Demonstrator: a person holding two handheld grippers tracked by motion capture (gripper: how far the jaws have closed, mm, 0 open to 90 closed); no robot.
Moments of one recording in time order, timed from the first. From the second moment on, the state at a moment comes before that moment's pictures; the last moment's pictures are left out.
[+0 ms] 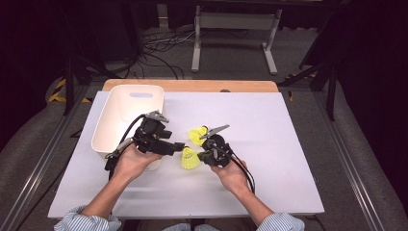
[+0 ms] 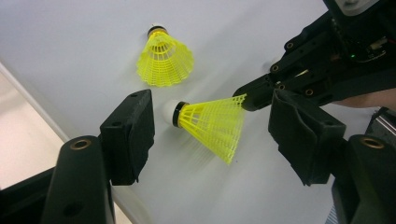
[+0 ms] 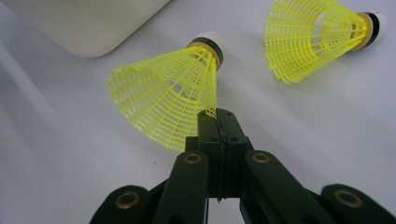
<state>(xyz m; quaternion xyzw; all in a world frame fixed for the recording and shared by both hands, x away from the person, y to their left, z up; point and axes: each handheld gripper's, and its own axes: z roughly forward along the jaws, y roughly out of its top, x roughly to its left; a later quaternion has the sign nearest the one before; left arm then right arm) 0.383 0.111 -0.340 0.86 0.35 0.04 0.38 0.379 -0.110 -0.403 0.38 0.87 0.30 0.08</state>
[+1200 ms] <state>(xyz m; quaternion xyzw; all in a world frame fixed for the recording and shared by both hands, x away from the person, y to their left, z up) 0.374 0.083 -0.337 0.89 0.32 0.06 0.32 0.369 -0.128 -0.369 0.37 0.87 0.32 0.09</state>
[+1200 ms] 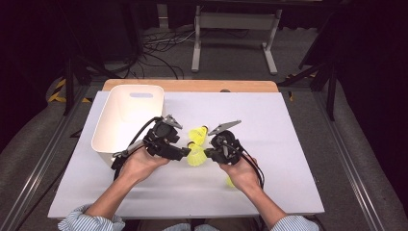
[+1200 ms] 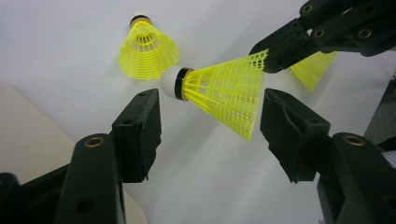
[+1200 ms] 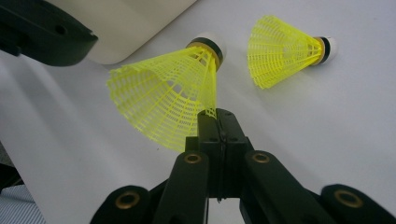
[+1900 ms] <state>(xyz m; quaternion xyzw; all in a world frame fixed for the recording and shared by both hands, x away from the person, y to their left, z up) 0.374 0.070 -0.346 0.90 0.32 0.04 0.29 0.365 -0.130 -0.358 0.37 0.87 0.32 0.08</state>
